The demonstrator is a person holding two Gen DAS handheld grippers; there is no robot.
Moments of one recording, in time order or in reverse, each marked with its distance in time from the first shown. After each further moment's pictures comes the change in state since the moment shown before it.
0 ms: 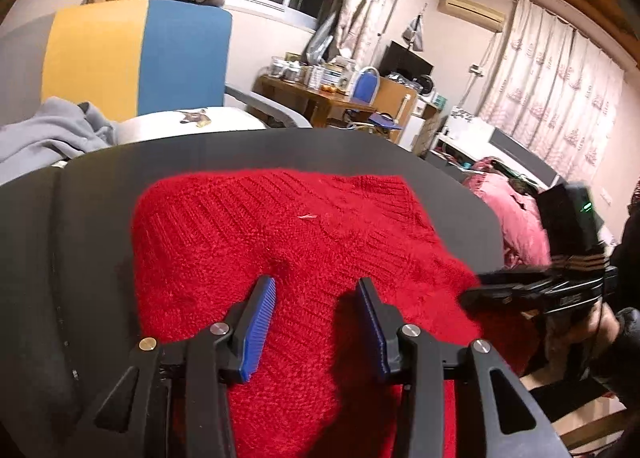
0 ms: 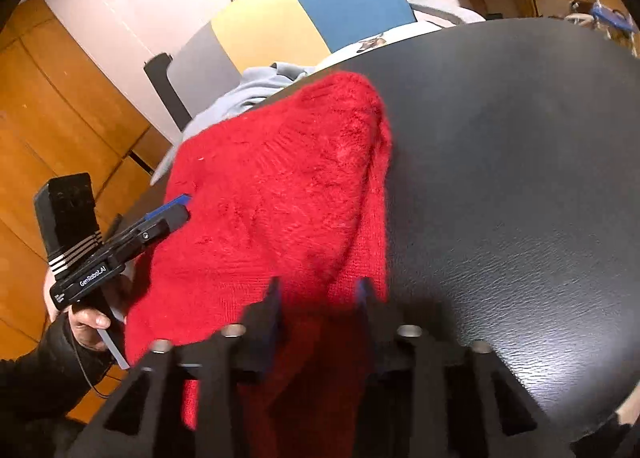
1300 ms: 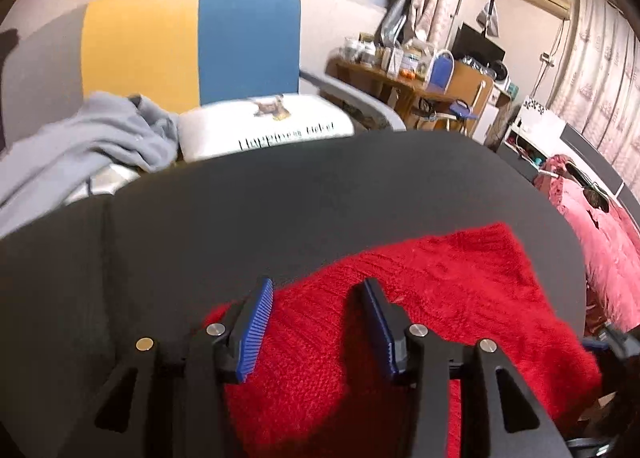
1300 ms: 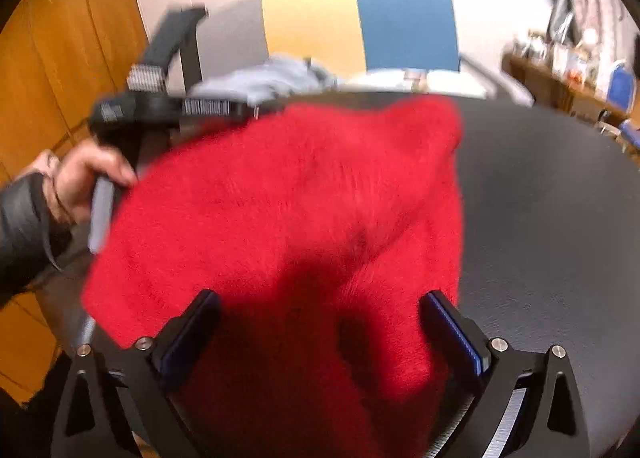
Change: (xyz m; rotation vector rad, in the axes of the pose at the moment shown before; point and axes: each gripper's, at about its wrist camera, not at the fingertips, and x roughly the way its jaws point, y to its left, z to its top) left arm 0.056 0.080 0.086 -0.044 0.086 0.245; right arm 0.042 0.062 0.033 -0.330 -0.088 -0.131
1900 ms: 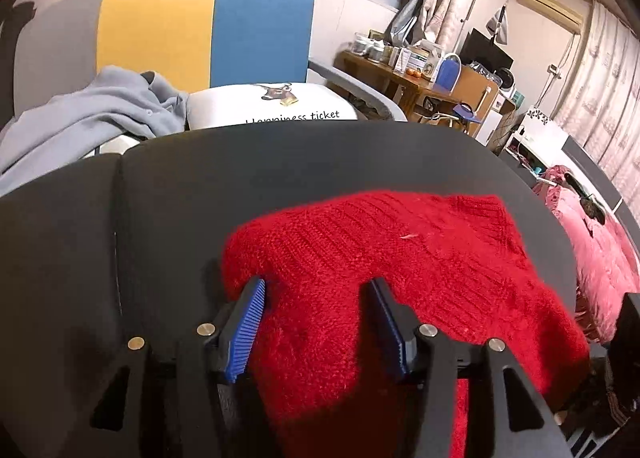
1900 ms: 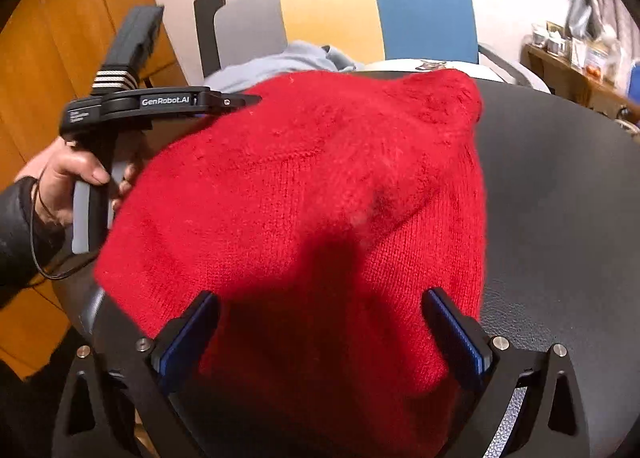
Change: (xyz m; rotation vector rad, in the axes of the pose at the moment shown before) left arm -0.006 0.003 -0.030 -0.072 0.038 -0.016; right arm 0.016 -0.016 -0.018 -0.002 0.080 0.075
